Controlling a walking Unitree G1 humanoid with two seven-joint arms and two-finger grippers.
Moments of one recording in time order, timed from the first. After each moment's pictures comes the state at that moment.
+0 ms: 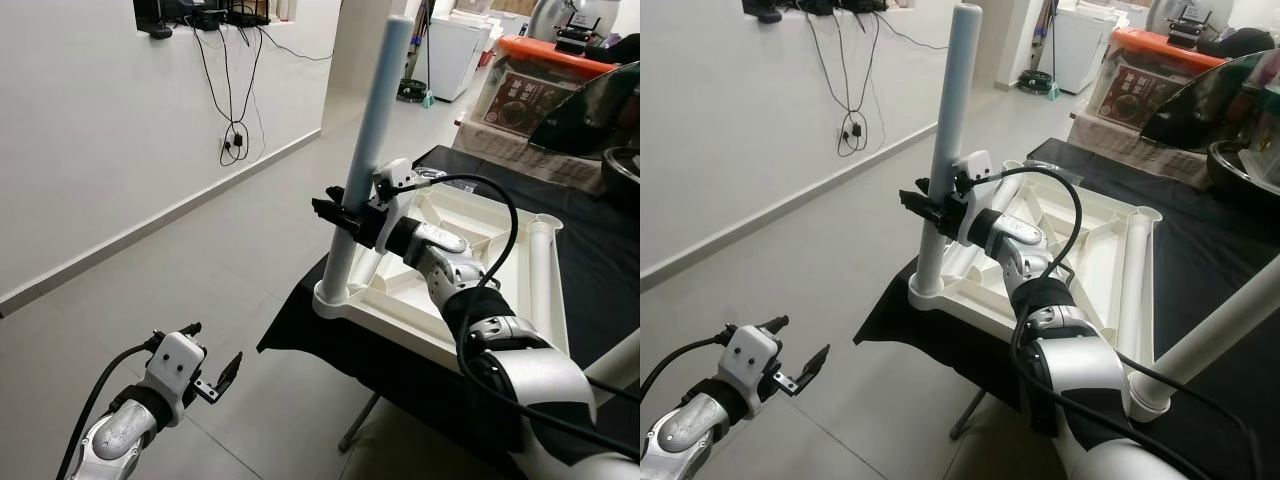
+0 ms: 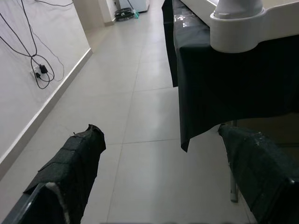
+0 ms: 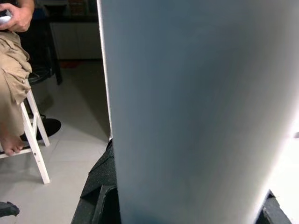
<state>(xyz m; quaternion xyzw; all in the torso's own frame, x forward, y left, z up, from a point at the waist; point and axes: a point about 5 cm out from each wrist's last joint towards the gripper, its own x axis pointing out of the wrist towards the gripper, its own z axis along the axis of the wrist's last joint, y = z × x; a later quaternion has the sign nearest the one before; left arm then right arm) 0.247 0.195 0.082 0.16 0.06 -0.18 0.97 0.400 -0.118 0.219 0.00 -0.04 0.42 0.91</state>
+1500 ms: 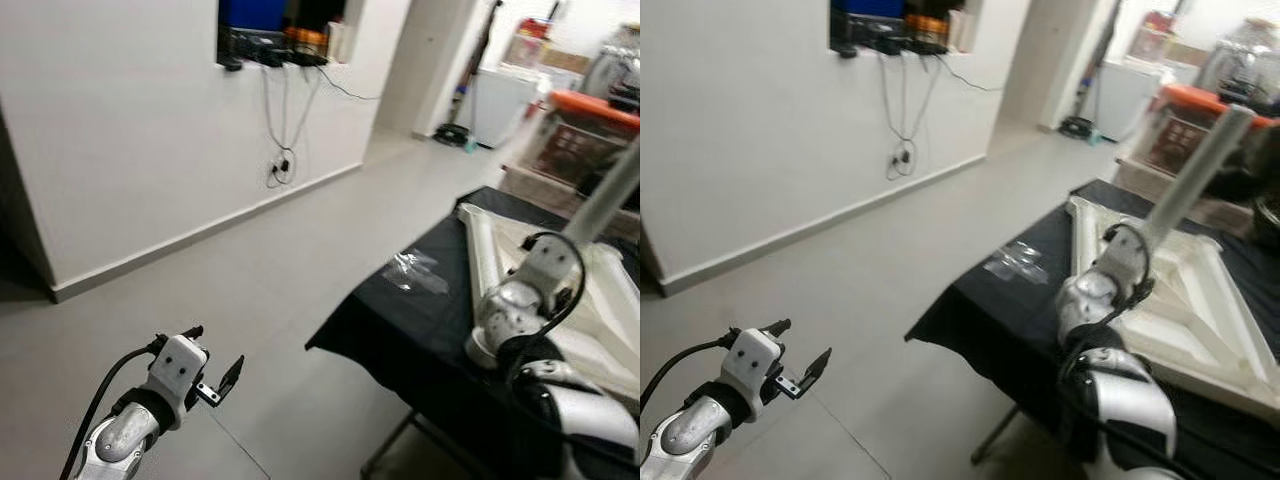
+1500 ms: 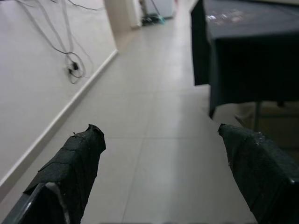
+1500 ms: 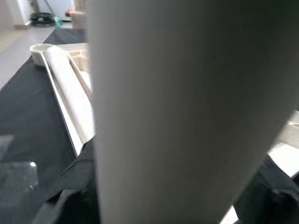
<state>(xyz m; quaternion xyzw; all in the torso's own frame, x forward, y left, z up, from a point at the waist) 0.247 0.191 0.080 0.16 0.06 -0.19 0.97 0.368 -0.267 0.143 0.05 0.10 -0.43 0.89</state>
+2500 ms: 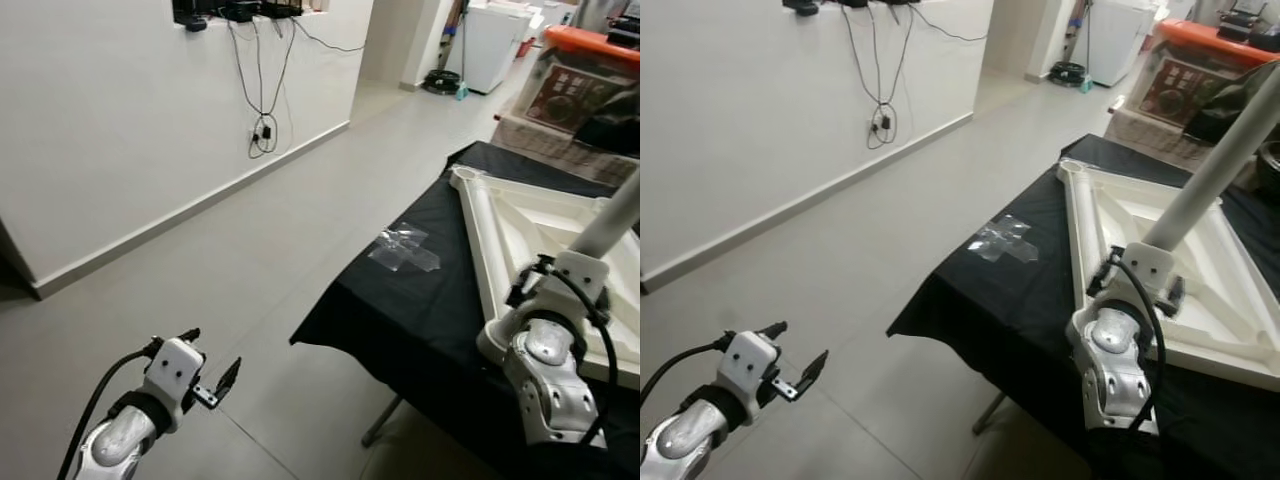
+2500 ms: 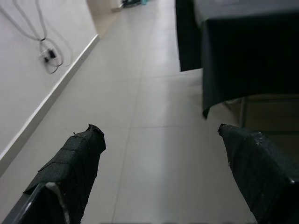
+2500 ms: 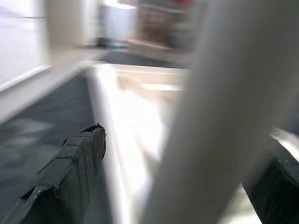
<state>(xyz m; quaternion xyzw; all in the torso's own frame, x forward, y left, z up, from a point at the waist) 0.241 0.193 0.078 0.15 0.06 -0.18 0.97 0.299 -0.240 0.170 -0.03 0.00 -0.25 0.97</state>
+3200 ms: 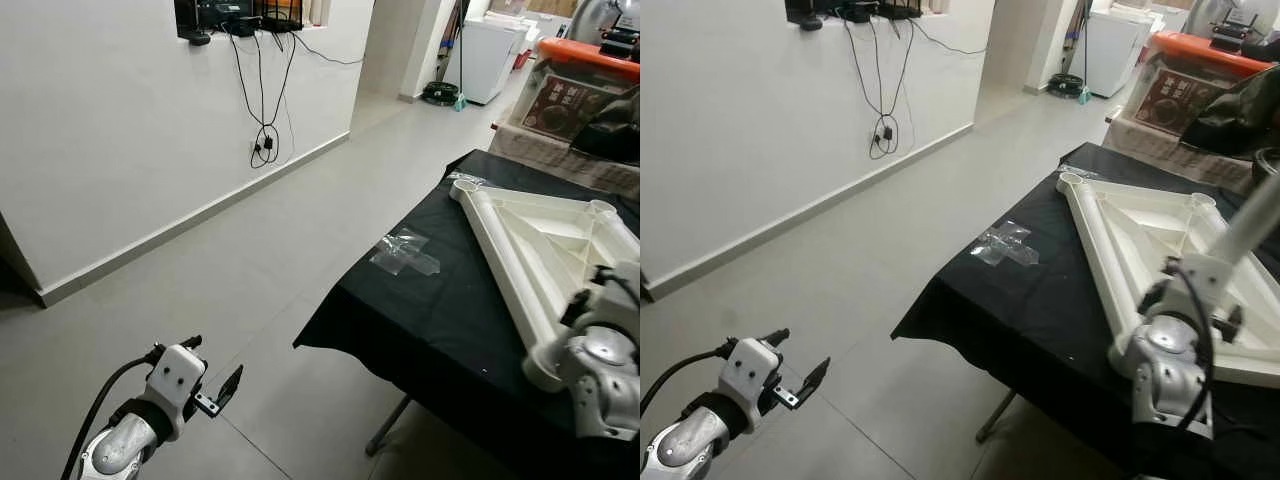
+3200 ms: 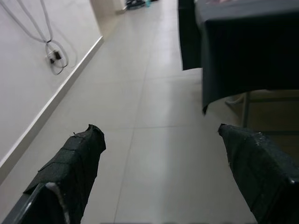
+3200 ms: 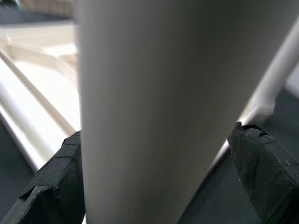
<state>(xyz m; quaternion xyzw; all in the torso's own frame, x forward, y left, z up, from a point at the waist) 0.239 0.192 0.076 0.15 0.07 -0.19 0.97 0.281 -0.314 0.155 0.02 0.11 -0.46 0.88</state>
